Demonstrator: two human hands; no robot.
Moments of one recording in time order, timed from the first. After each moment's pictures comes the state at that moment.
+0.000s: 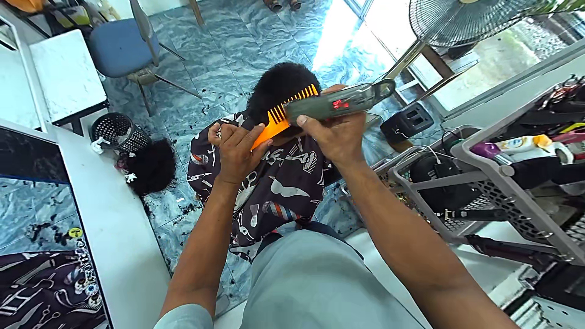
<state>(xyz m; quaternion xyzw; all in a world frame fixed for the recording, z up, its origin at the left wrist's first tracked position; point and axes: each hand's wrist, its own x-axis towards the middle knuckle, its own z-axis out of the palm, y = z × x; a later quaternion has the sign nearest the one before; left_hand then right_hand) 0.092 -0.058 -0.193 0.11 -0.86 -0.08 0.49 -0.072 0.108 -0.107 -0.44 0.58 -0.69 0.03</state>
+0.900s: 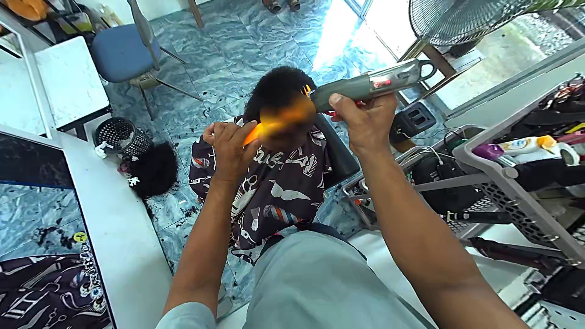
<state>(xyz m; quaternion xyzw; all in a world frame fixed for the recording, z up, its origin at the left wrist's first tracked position) 0.088 -0.076 -0.186 0.14 -0.87 -0.12 0.46 -0.117 0.122 -0.091 -0.34 0.59 -0.73 0.05</state>
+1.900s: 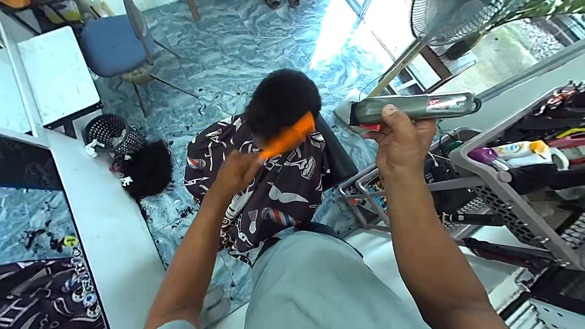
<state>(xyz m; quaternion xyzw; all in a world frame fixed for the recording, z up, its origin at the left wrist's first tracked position) 0.115 -0.063 -0.196 0.07 -0.92 -0.34 0.19 -0.134 0.181 -0.094 -0.19 0.58 -0.79 0.08</state>
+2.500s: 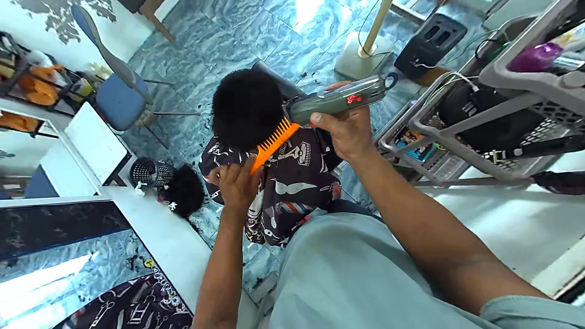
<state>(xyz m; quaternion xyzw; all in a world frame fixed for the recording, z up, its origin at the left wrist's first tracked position) 0.099 -0.025 -0.201 0.10 -0.94 -0.04 0.33 -0.122 0.171 -0.159 -0.25 0.46 -0.84 0.12</state>
